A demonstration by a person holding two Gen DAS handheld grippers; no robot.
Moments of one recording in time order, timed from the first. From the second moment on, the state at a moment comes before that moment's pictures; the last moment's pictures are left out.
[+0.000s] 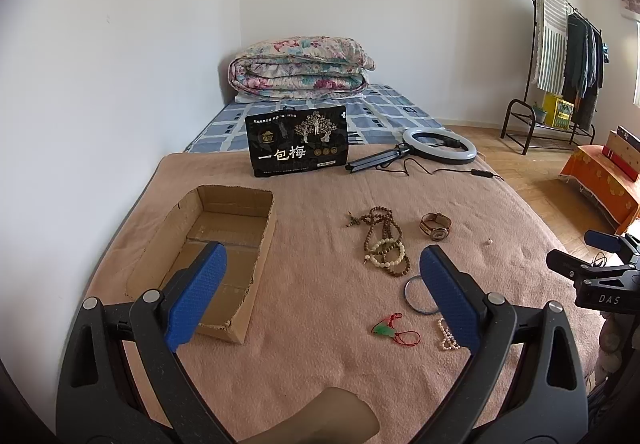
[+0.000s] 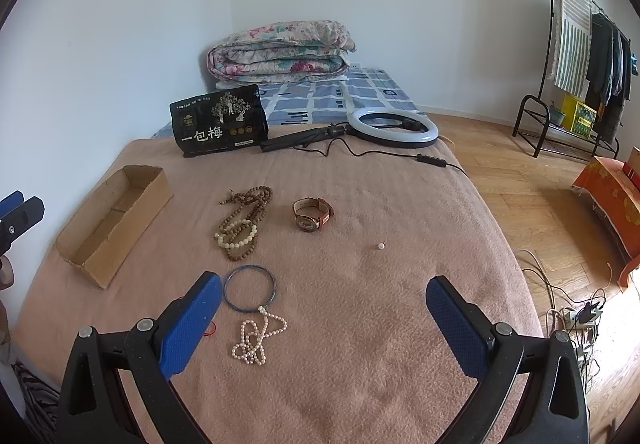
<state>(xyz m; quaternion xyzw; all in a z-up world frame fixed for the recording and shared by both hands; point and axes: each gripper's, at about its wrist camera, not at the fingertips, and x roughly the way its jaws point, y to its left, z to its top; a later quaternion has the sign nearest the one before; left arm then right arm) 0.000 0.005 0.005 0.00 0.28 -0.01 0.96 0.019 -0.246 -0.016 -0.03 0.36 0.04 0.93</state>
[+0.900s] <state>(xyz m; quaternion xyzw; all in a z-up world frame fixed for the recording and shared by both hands) -0.002 0.007 0.006 0.00 0.28 -0.01 0.96 0.019 -0.243 -0.018 -0.03 0.36 0.04 0.93</state>
